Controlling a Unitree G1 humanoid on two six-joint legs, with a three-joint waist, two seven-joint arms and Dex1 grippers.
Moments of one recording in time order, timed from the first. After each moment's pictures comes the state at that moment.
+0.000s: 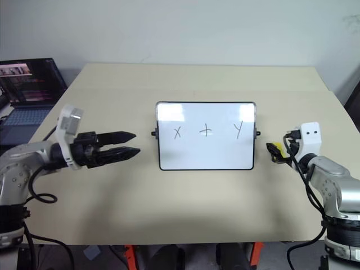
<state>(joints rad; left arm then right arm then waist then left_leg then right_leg) -0.39 0.88 0.23 -0.07 -0.81 0.82 -1.11 -0.31 -0.61 -0.28 -0.18 0.45 0.91 0.32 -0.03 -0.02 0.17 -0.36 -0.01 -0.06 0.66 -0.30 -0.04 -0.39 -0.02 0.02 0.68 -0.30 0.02</state>
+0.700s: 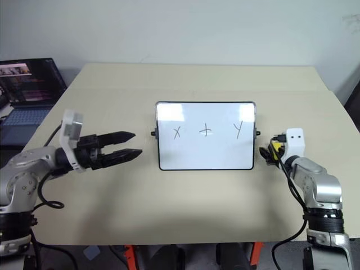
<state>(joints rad) -0.33 0.84 0.23 -0.10 -0.76 0.69 -1.08 -0.39 -0.50 -0.20 0.02 0.33 0.82 0.29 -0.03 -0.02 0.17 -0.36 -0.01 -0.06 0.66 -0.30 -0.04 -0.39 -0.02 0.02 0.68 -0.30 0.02</state>
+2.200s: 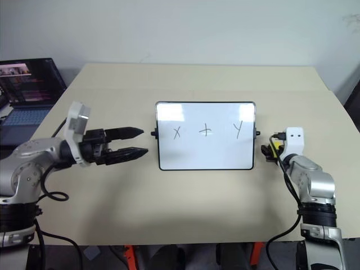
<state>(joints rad) -0.42 0.84 0.18 -0.10 -0.74 0.71 -1.15 -0.44 -0.45 -0.23 0.11 0.30 0.79 0.24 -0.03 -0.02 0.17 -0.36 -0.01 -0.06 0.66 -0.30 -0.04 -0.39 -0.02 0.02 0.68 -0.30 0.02</state>
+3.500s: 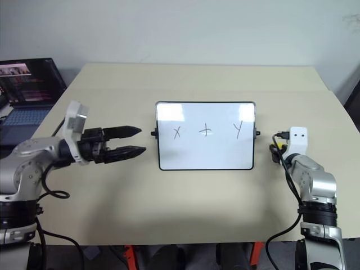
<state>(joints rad) -0.44 0.83 0.18 -0.04 -0.70 0.67 -1.19 -0.44 -0.45 -0.26 0.12 0.30 0.80 0.20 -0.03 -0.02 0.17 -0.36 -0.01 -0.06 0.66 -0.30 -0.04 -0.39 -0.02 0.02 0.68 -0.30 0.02</state>
